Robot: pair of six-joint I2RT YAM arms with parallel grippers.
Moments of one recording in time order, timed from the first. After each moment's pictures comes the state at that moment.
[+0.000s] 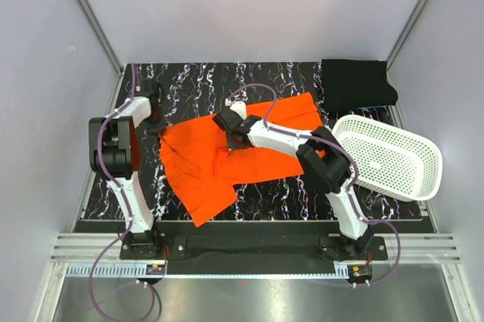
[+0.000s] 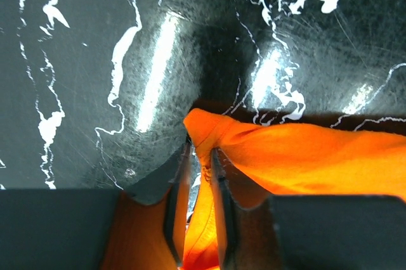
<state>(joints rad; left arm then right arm) 0.06 1.99 1.39 -0.60 -0.16 -0.26 0.87 2.19 1.69 -0.52 0.35 0.64</state>
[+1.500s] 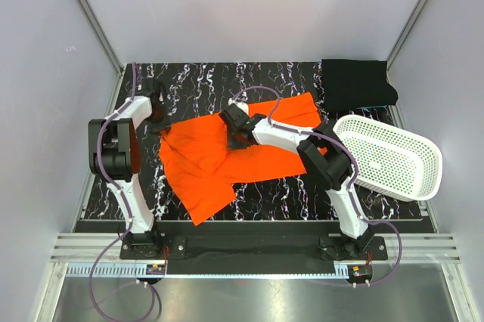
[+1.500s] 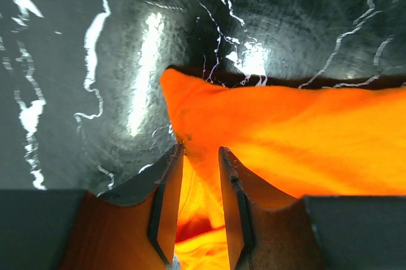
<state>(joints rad) 0.04 1.94 1.39 -0.63 -0.09 -0.25 0.82 2.19 1.65 -0.44 0.16 0.66</state>
